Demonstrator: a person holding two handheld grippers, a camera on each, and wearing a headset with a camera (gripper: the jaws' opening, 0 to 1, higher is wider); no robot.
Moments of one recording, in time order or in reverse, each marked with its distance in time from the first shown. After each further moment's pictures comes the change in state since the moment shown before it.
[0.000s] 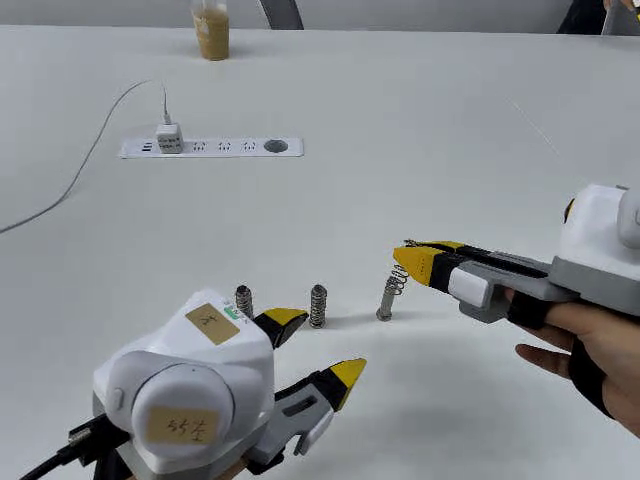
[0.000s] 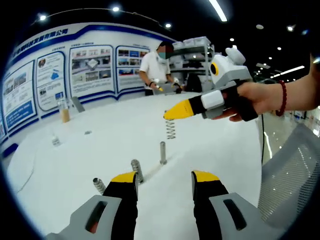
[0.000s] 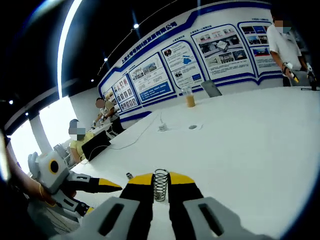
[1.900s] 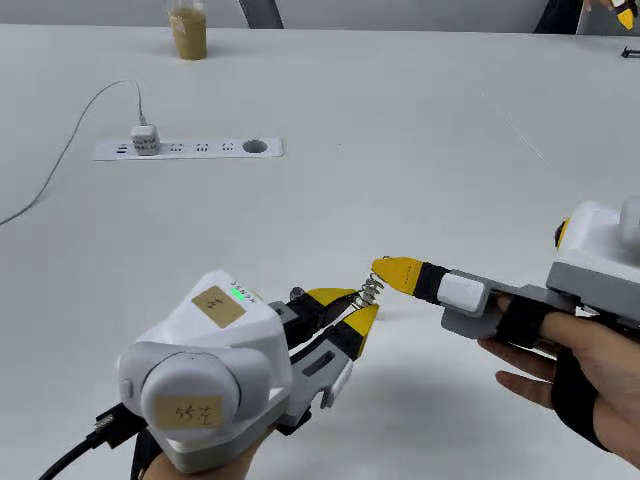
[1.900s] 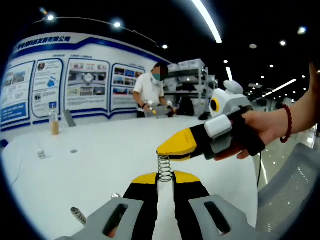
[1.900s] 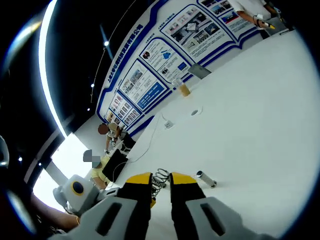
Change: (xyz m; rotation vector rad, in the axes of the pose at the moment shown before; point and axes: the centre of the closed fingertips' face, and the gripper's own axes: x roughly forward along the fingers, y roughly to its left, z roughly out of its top) left arm 0.033 -0.024 0.046 -0.038 -0.210 -0.089; right arm -0.015 0.015 -0.010 0.415 -0.012 0.076
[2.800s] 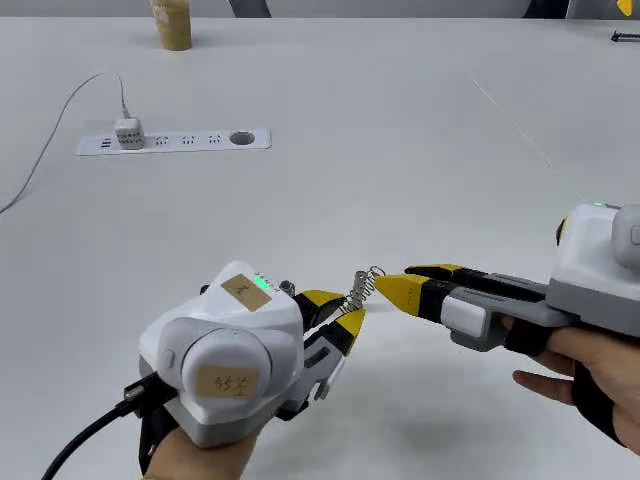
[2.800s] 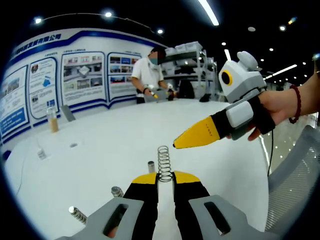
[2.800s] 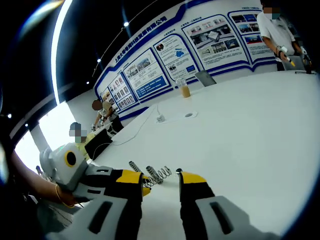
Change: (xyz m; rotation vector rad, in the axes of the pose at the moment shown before) left arm 0.012 0.006 -0.026 0.071 0.136 0.016; right arm -0.013 -0.022 -0.006 -0.286 0.050 -0.079
